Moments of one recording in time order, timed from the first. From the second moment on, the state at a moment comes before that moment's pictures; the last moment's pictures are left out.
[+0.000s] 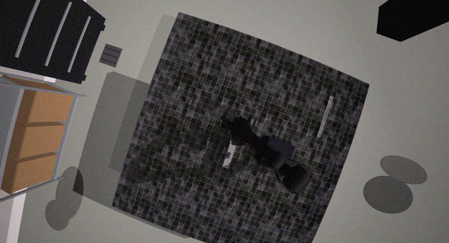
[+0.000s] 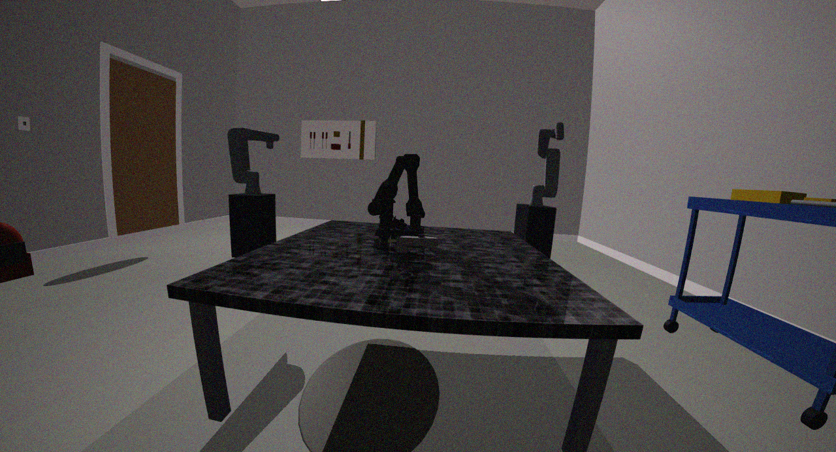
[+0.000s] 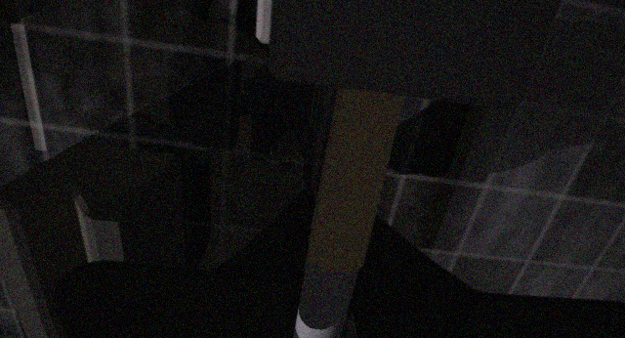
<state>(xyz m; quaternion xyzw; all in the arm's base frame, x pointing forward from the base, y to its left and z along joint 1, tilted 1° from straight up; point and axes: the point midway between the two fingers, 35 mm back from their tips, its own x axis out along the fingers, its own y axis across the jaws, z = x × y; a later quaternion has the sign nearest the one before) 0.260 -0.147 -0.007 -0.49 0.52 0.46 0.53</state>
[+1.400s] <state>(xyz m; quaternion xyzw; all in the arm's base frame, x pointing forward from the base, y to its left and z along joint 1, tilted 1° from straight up) 0.255 -0.194 -0.008 -0.49 0.52 0.46 0.53</state>
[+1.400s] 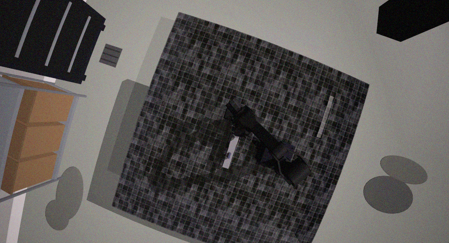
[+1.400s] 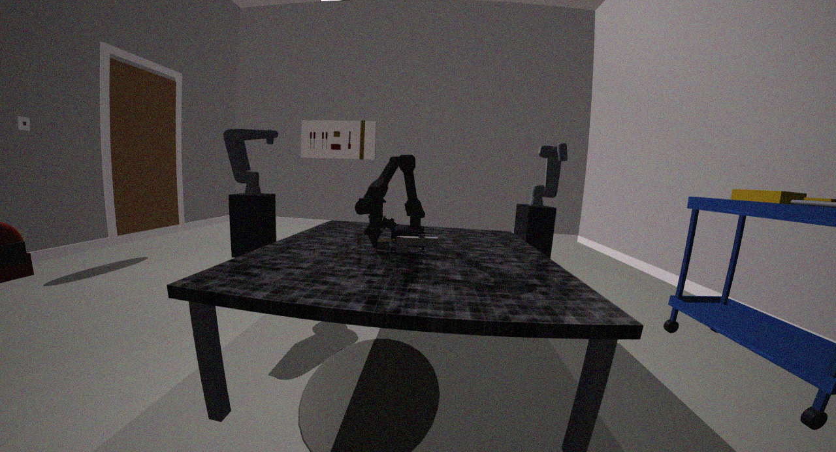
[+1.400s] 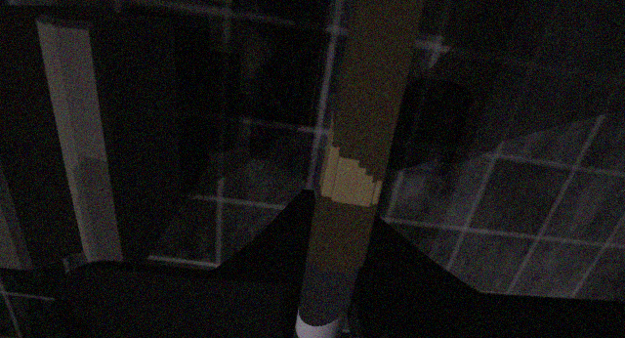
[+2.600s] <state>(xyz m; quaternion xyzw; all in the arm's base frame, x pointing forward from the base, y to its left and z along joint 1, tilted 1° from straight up) 0.250 -0.215 0.000 -0.48 0.52 0.46 0.53</state>
